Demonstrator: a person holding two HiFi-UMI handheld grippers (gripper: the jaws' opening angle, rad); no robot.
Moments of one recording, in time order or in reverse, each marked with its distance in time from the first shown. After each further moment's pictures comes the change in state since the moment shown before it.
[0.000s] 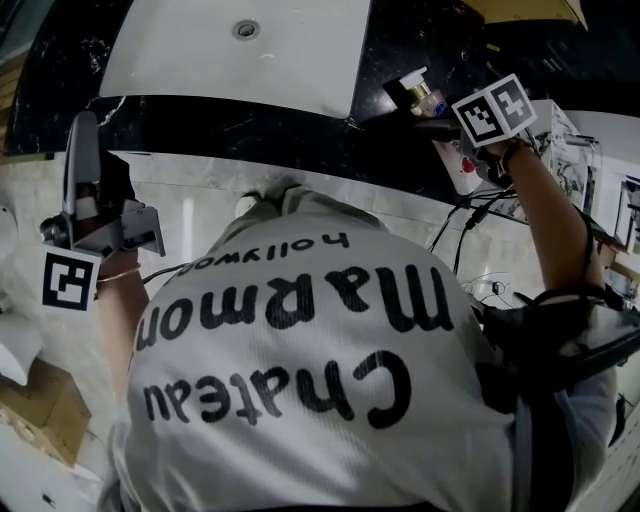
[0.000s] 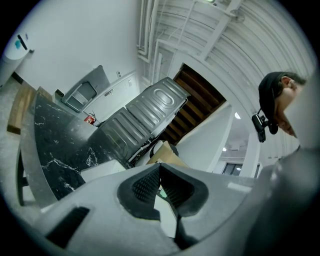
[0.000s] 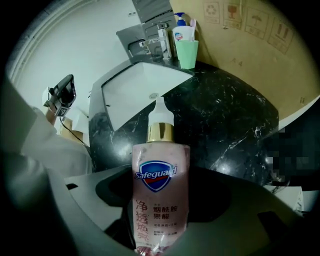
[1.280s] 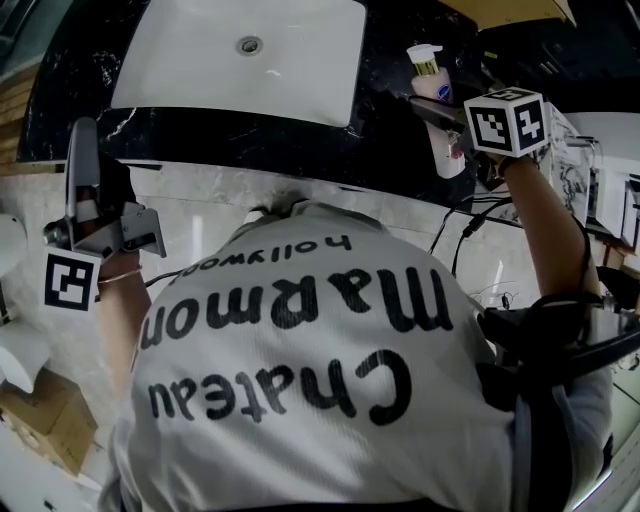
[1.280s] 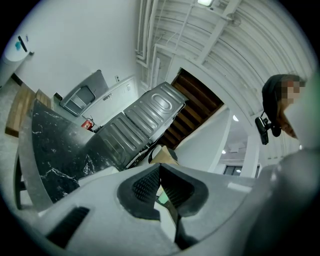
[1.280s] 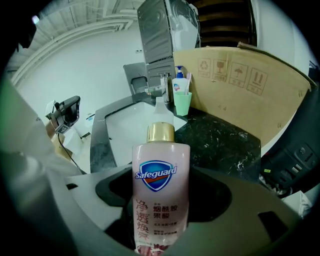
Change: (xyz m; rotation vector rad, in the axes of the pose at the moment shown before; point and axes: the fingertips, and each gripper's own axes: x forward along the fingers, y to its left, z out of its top) left arm -0.003 -0.013 0.018 0.017 -0.052 -0.019; right arm -0.052 0.011 0.060 -0.017 -0.428 -0.088
